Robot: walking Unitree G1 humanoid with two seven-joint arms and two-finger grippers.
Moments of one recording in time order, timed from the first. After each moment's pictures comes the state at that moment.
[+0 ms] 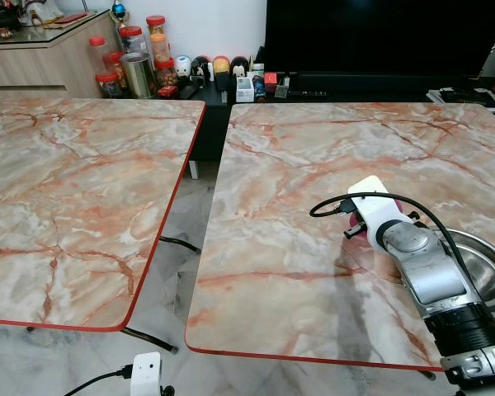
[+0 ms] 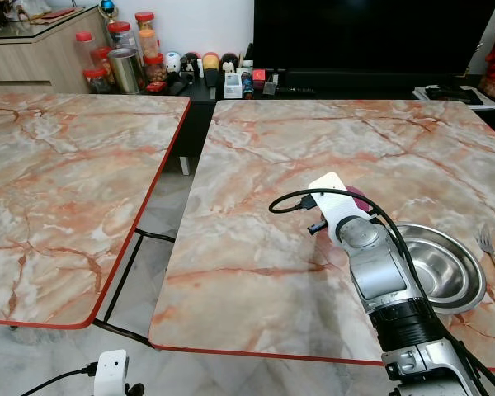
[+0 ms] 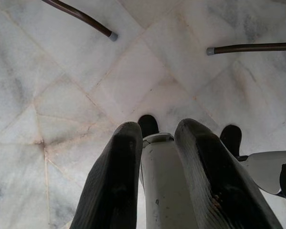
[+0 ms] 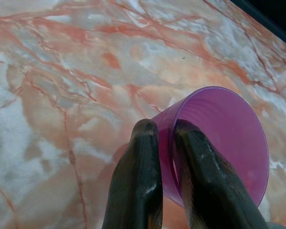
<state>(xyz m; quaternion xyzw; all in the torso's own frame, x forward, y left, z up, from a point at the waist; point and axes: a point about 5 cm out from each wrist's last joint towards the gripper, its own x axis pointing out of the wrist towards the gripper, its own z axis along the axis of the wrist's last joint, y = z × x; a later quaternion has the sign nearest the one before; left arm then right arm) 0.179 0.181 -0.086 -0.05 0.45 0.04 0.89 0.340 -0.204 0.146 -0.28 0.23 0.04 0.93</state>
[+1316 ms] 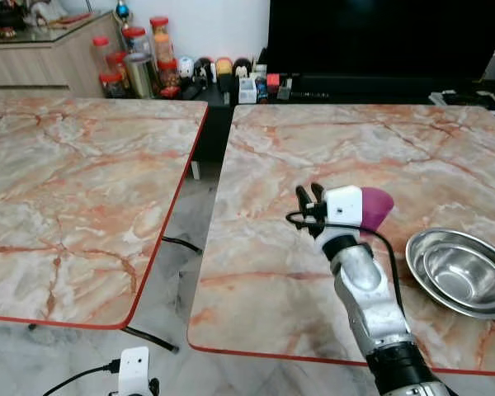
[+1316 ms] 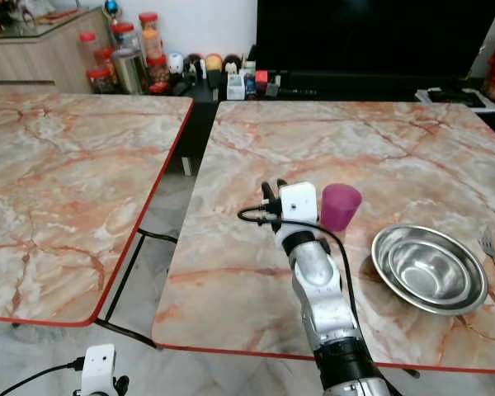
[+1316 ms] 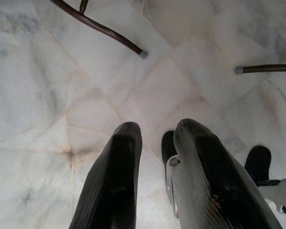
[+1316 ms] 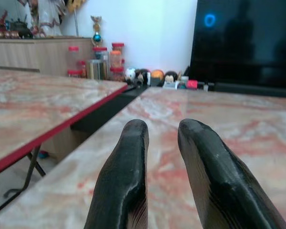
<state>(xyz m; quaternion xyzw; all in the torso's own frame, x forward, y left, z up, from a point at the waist) 0.185 0.199 -0.080 -0.02 0.42 0.09 0.90 0.324 -0.123 0.115 -0.04 -0.04 0.11 0.99</state>
